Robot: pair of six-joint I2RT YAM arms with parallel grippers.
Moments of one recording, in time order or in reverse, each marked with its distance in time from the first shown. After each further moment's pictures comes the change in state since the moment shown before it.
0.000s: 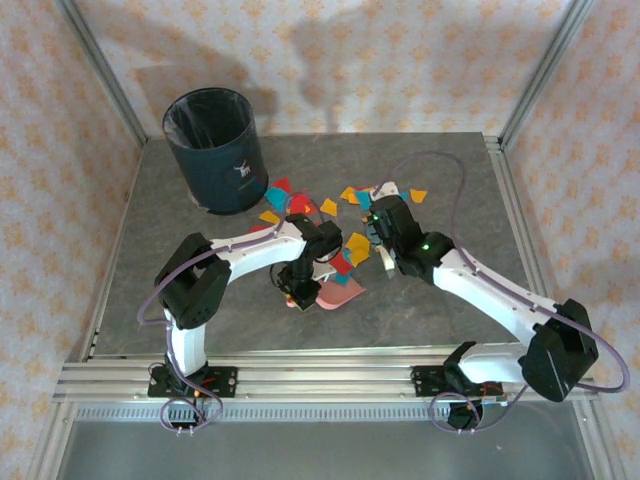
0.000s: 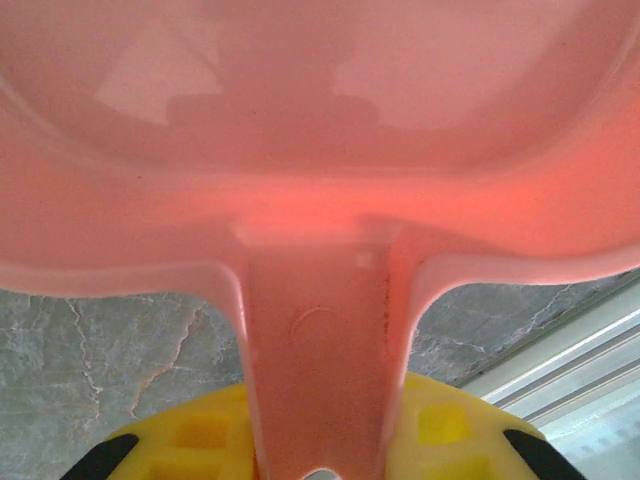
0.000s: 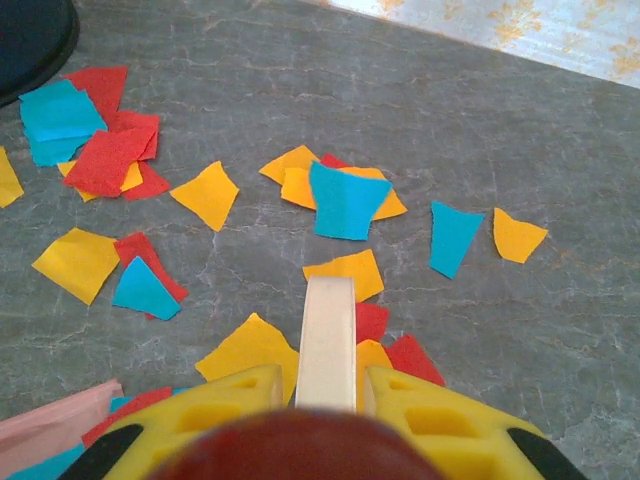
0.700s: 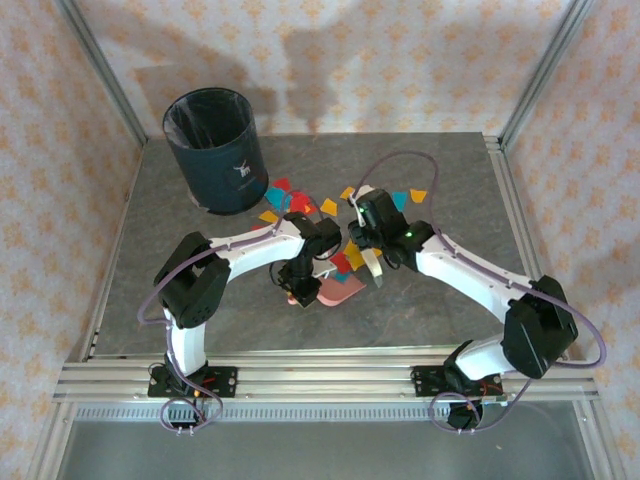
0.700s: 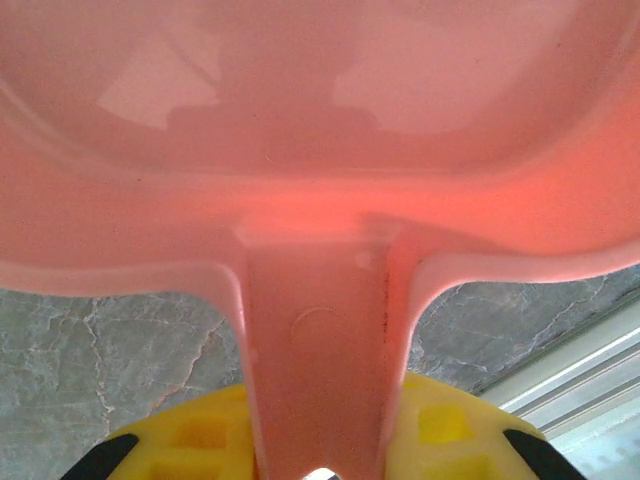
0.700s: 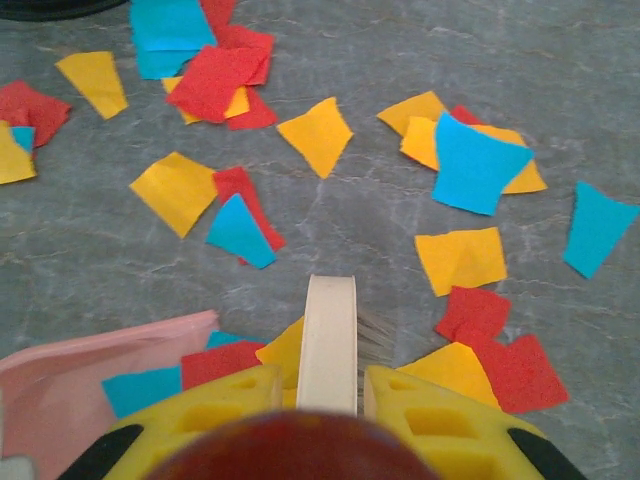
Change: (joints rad) left arm 0.015 0.000 0.000 0.032 0.004 0.002; right arm -0.002 0.107 0.056 -0.048 -0.230 -0.050
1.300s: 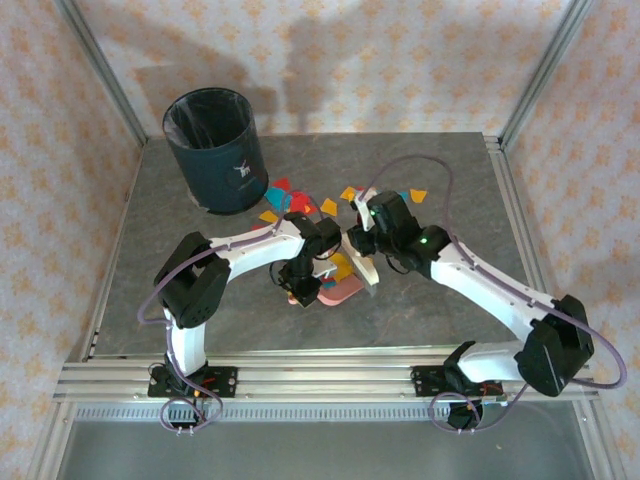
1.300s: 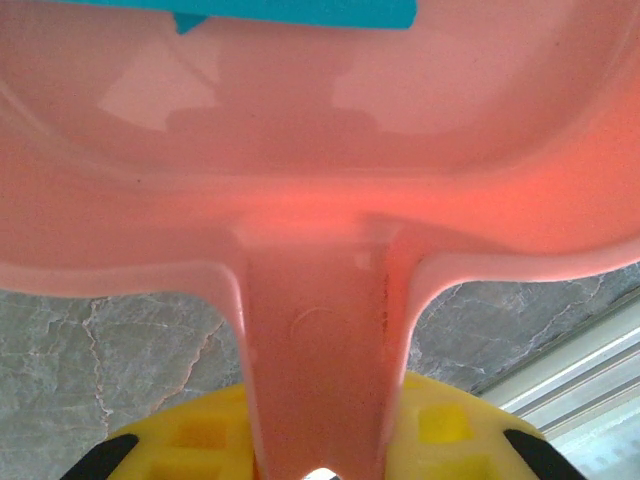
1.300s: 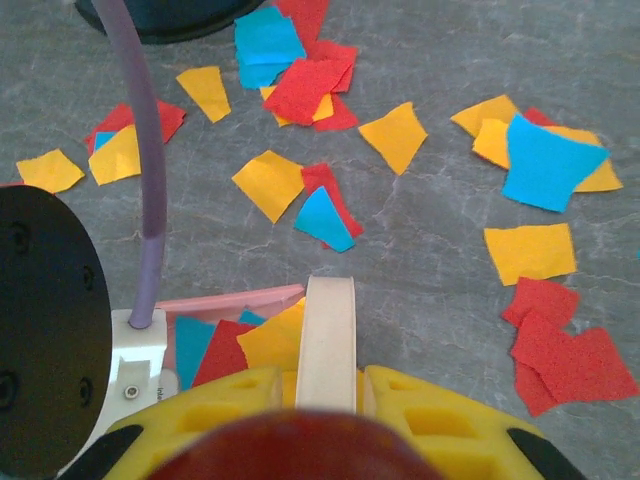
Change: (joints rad) left arm 0.000 0.000 0.001 0.003 0.003 0.000; right arm 0.000 -0.123 -0.023 -0.050 -0.129 0.030
